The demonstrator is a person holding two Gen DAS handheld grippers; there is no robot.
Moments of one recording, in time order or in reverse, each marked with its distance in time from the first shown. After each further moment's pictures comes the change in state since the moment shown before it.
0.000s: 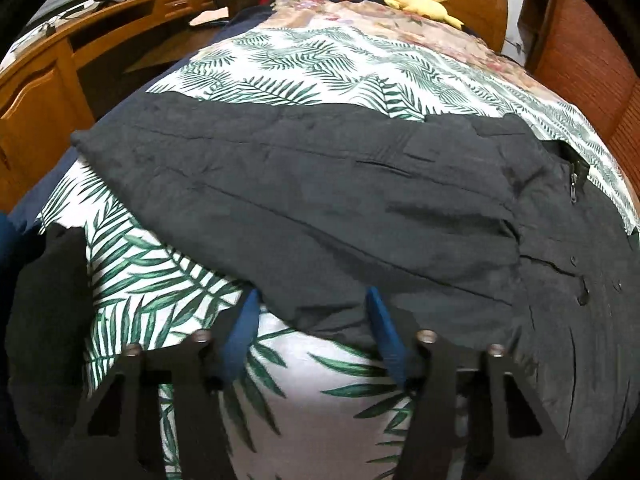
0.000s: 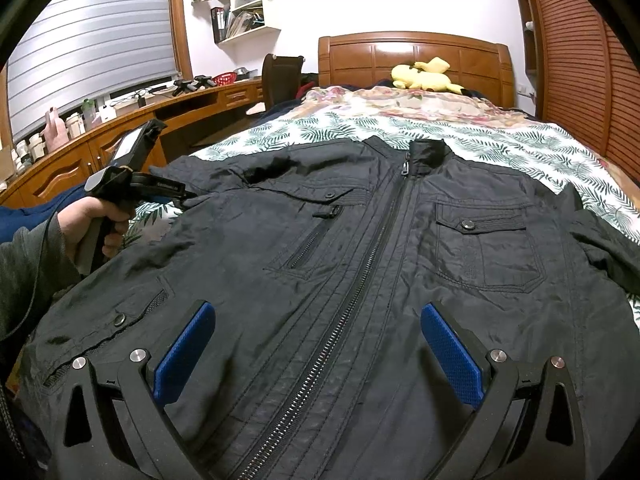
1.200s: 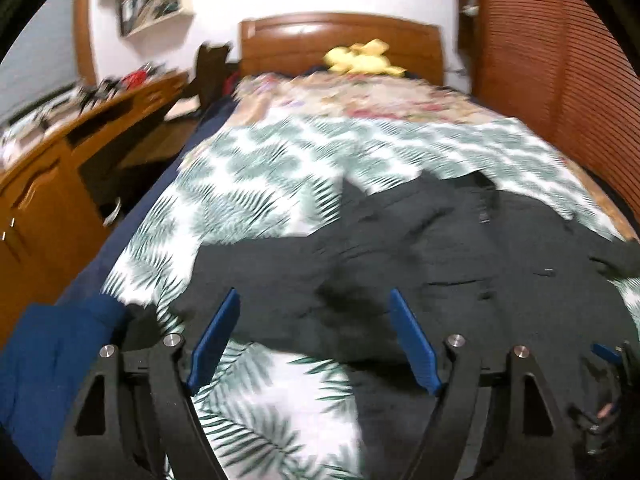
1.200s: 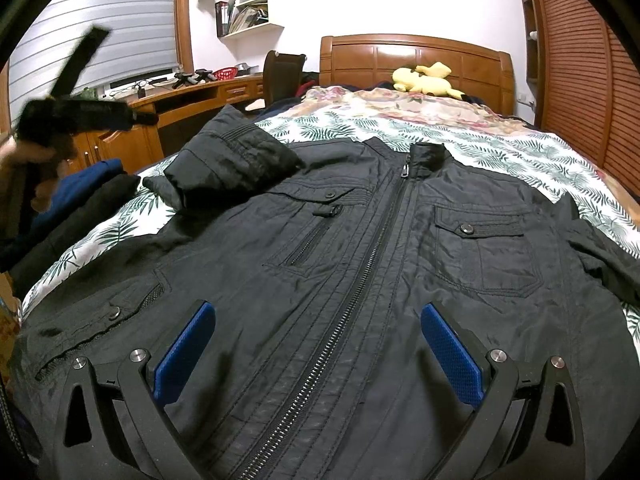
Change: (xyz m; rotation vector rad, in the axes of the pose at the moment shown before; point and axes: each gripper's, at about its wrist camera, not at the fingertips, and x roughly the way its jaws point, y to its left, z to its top) left arm -0.138 -0.020 -0.004 0.160 -0.228 -0.025; right arm 0.006 0.005 -0.001 -0.036 0.002 -0.024
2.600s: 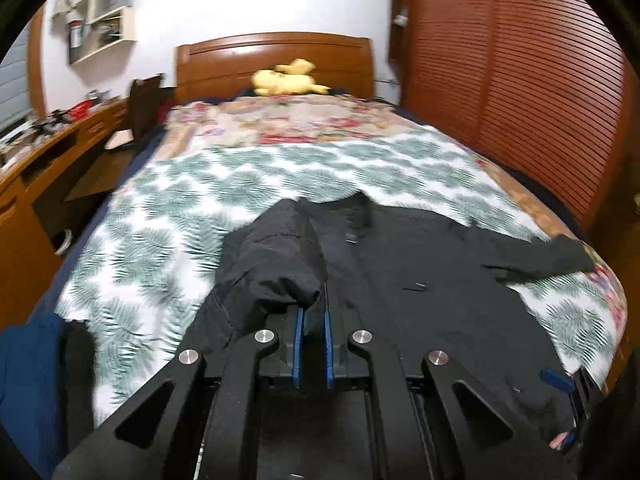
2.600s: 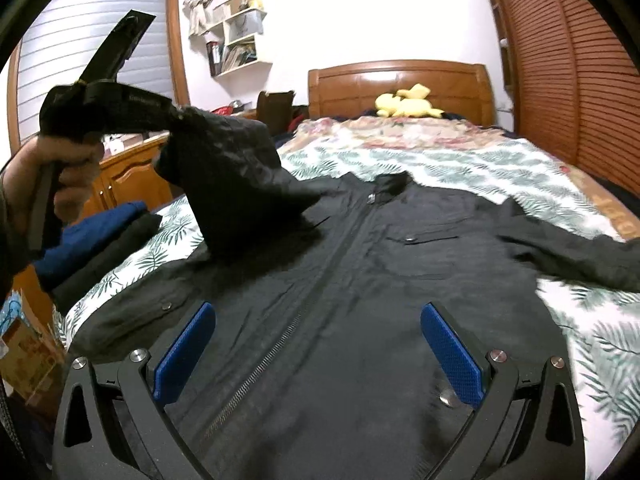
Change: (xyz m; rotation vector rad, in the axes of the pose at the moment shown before) left arm -0.096 -0.151 0.022 0.102 -0.056 -0.238; right arm -0.110 -0.030 -0.027 0.086 -0.110 -0.002
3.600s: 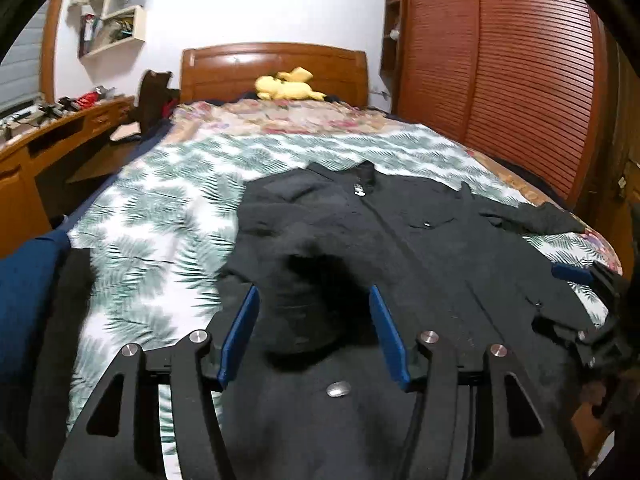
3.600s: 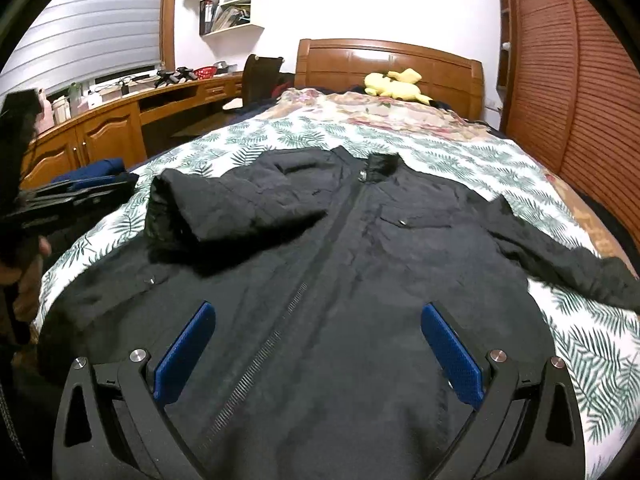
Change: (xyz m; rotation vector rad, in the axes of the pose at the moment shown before) left arm -0.041 0.054 -0.129 -0.017 -0.103 -0.004; right arm 0.031 0.063 0.028 -0.095 0.122 -0.122
